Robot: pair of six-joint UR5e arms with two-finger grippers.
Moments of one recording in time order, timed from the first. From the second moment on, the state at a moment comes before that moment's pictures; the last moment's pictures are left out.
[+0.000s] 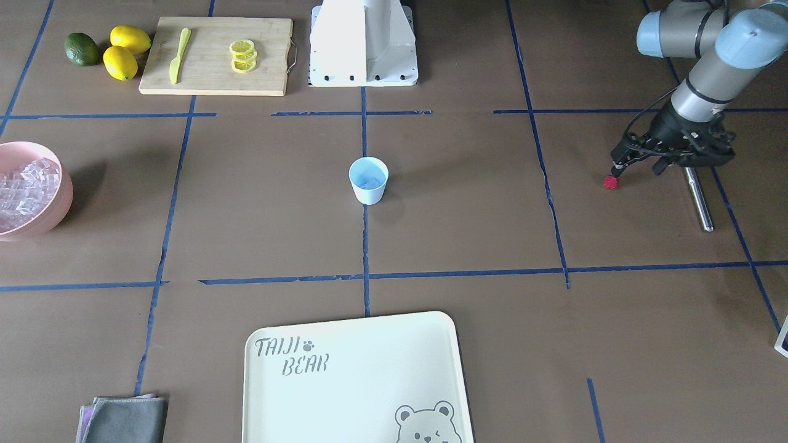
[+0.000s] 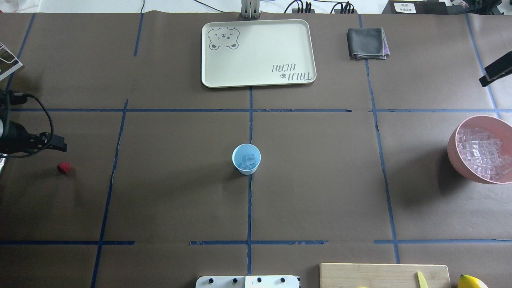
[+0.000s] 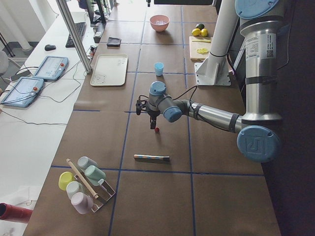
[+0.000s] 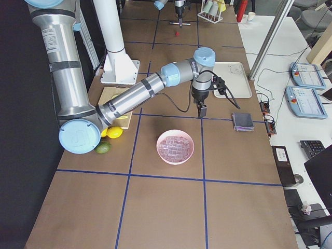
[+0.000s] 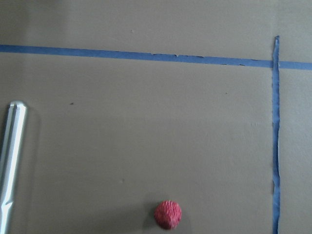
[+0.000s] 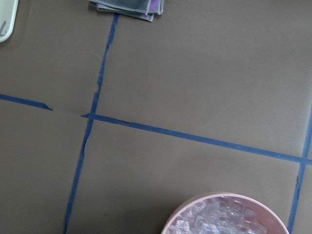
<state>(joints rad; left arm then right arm) -0.87 -1.48 -1.82 -2.14 -2.05 -1.02 1.34 -1.44 1.97 -1.79 2.30 0.17</state>
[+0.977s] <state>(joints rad) -0.77 -1.50 -1.73 -2.16 -2.01 -1.04 1.40 -1.61 1.97 -1.62 2.32 0.14</state>
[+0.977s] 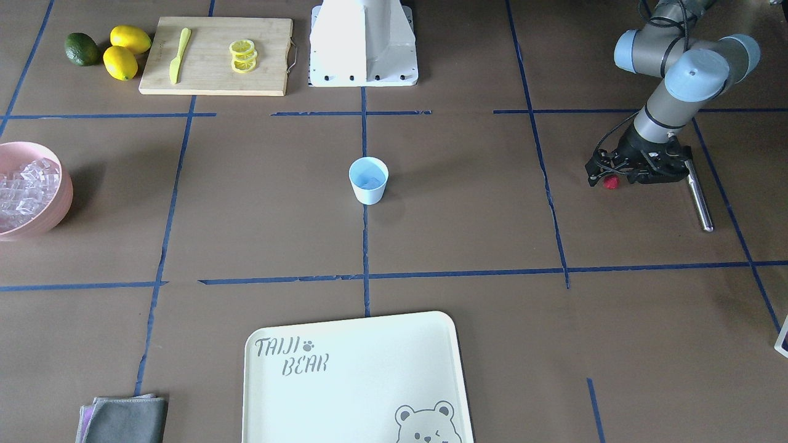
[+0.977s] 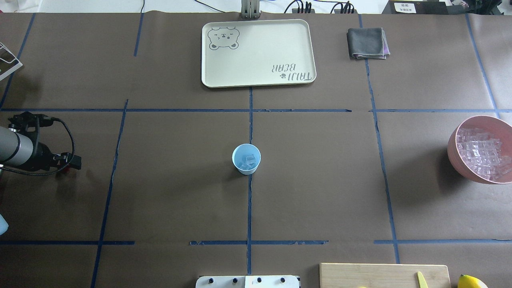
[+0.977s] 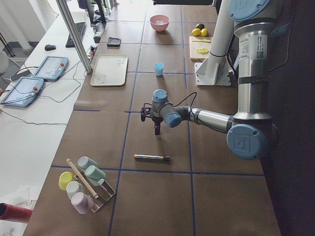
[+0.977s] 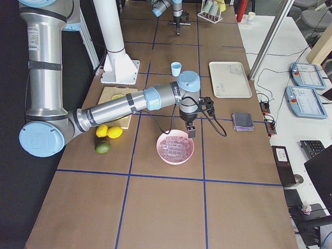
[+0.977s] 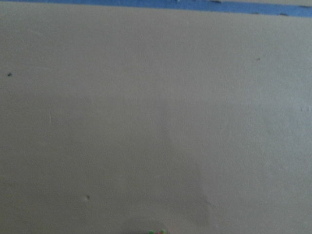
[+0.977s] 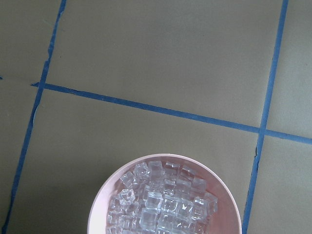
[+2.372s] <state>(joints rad) -0.78 -1.50 -1.73 -2.16 -2.01 -1.04 1.40 -1.60 1.97 -1.62 2.32 0.14</state>
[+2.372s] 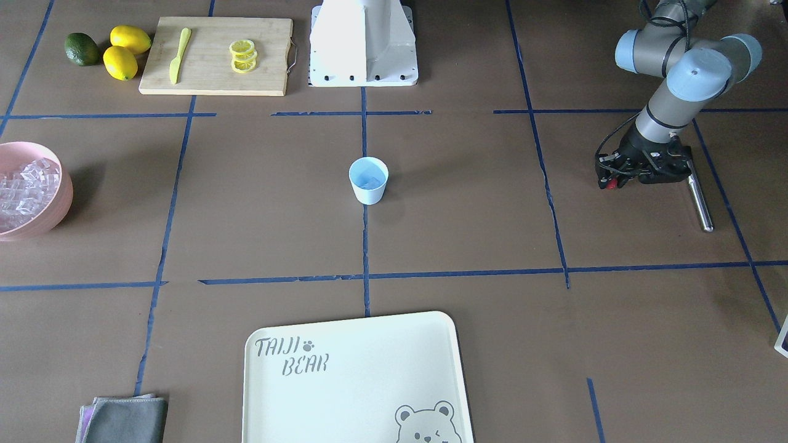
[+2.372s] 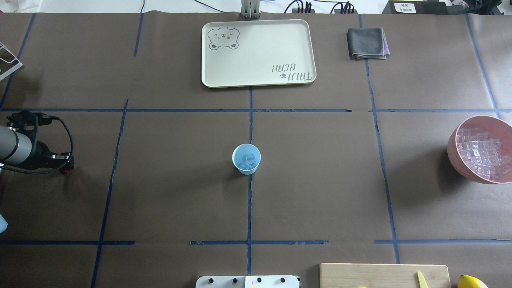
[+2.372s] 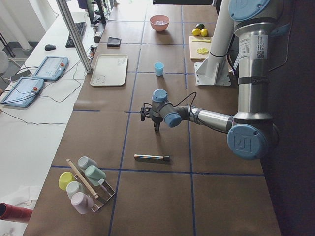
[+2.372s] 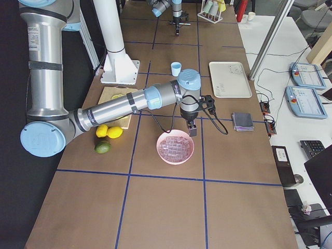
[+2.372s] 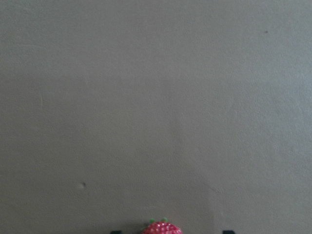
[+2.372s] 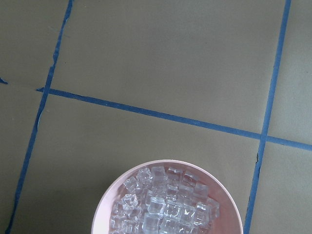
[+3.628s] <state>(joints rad) -0.69 -2.25 -1.82 -1.42 -2.07 -1.32 1.46 -1.66 1.92 -1.62 2.38 0.08</state>
